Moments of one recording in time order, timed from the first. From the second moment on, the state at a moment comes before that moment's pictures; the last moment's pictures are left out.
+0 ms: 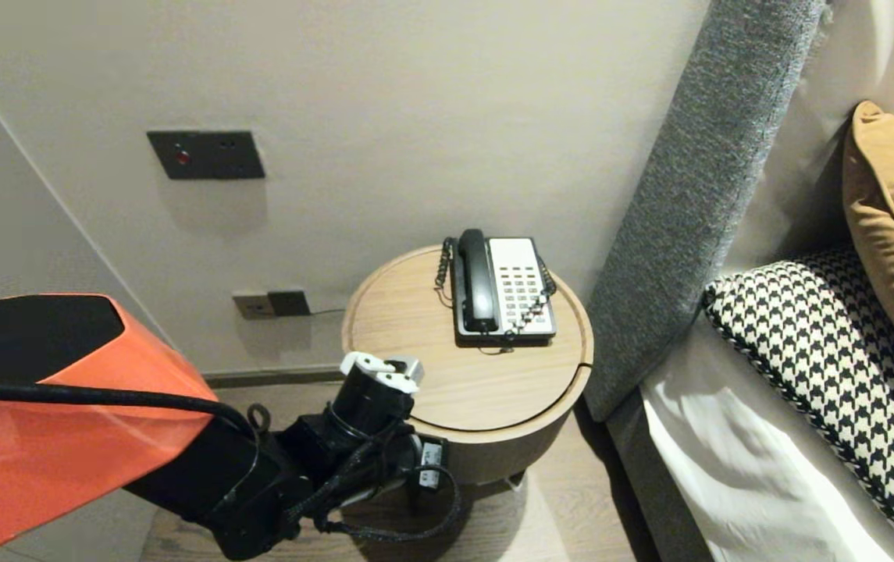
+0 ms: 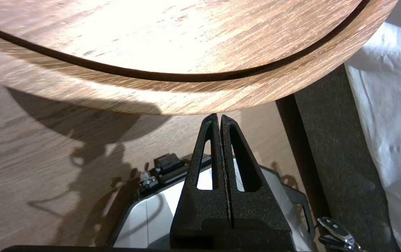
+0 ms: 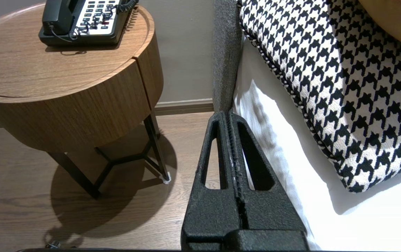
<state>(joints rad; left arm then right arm) -0.78 2.05 -0.80 -0.61 0.03 -0.42 0.00 0.00 0.00 -0.10 -0.01 0.01</state>
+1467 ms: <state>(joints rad) -0.63 1.53 -0.43 -0.50 0.03 -0.41 0.00 0.00 0.00 -0.10 -0.01 0.01</state>
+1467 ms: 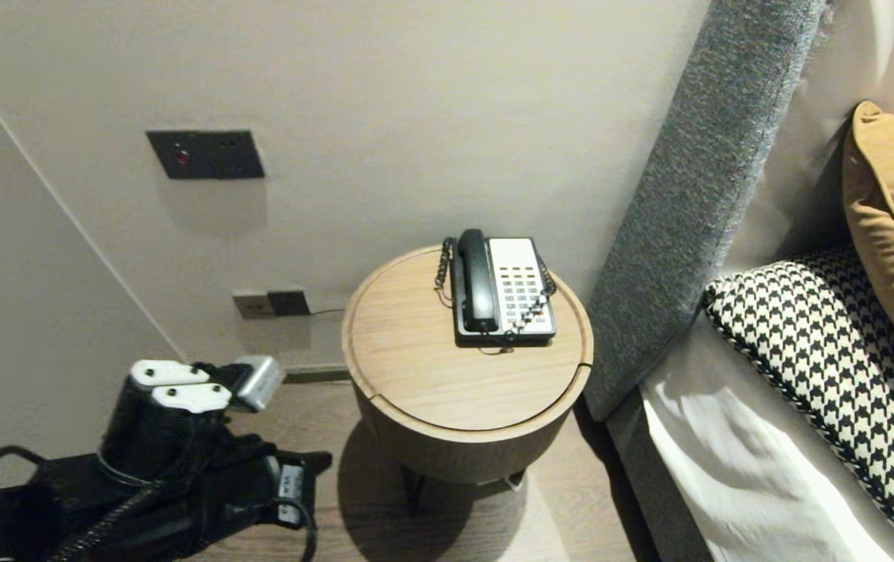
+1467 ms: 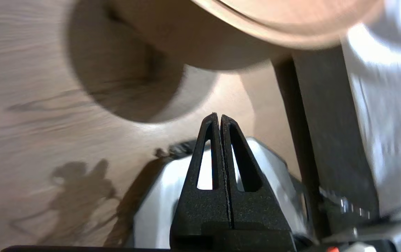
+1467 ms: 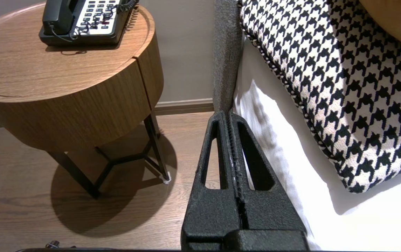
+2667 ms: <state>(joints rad) -0.01 0.41 -0.25 0.14 -0.09 -0.15 0.00 0.00 0.00 -0.10 -0.01 0.01</state>
